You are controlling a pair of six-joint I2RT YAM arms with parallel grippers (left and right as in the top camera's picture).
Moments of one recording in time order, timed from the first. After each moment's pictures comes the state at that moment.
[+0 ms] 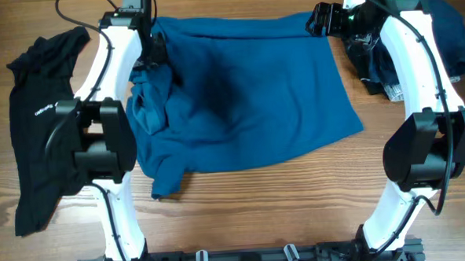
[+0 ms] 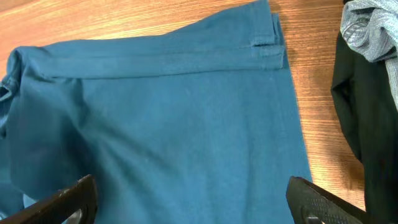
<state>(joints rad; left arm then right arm) -0.10 2.27 1.94 -0.94 -0.10 -0.31 0.00 2.04 1.90 -0.96 -0.29 0.15</state>
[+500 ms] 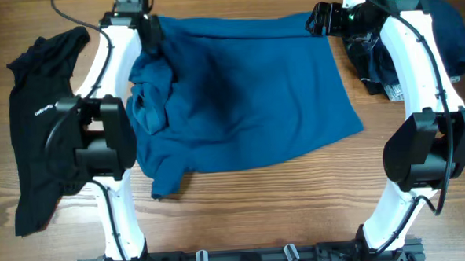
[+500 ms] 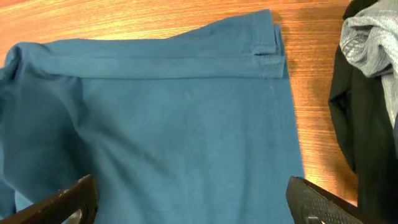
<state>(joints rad) -0.08 2.29 1.97 -0.66 -0.20 -0.31 0.00 2.04 1.90 -0.94 -0.29 0.10</state>
